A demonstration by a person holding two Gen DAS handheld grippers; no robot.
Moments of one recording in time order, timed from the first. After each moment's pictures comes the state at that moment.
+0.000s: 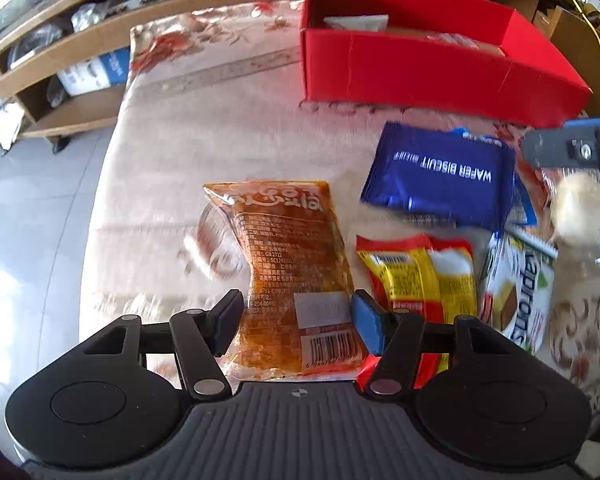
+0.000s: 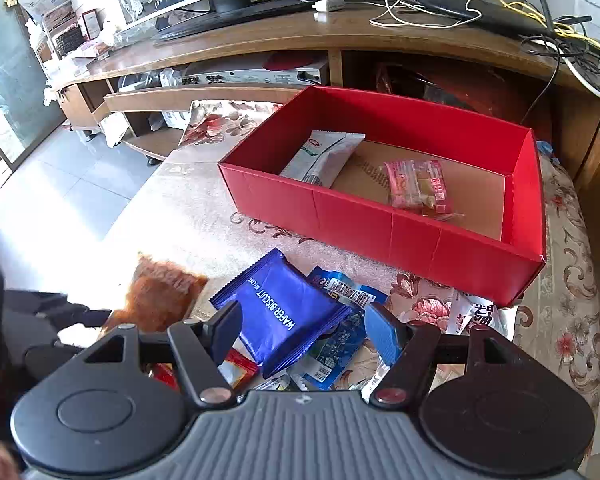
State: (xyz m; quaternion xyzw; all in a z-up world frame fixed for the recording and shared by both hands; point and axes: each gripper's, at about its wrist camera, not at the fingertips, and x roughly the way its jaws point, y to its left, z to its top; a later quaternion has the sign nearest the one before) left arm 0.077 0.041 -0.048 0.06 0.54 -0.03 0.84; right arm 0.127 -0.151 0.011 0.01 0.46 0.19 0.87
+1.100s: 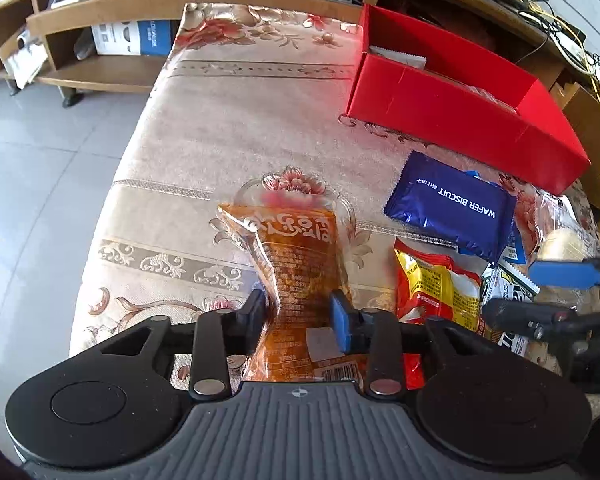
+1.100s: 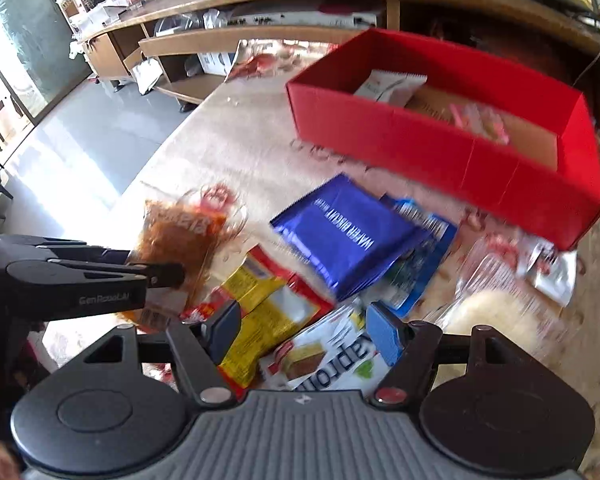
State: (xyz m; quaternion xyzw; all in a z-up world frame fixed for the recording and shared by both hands) left arm 0.063 0.077 -0.045 -0.05 0.52 -0.03 0.85; right arm 0.092 -0.115 -0.014 -0.01 0.51 0.23 0.83
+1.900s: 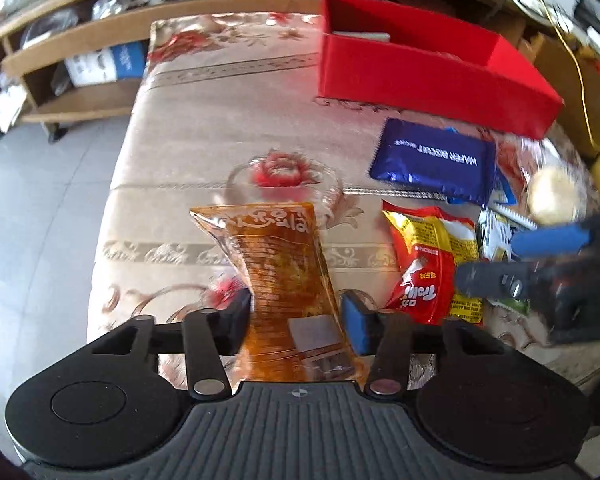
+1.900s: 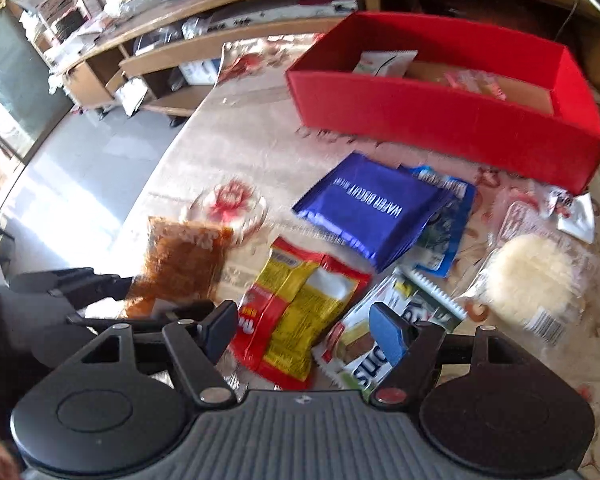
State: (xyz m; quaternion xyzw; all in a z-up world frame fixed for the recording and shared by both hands) left arm 0.038 0.077 -0.047 0.01 0.51 -0.06 0.86; right arm 0.076 -0.098 -0.020 0.05 0.52 0.20 0.83
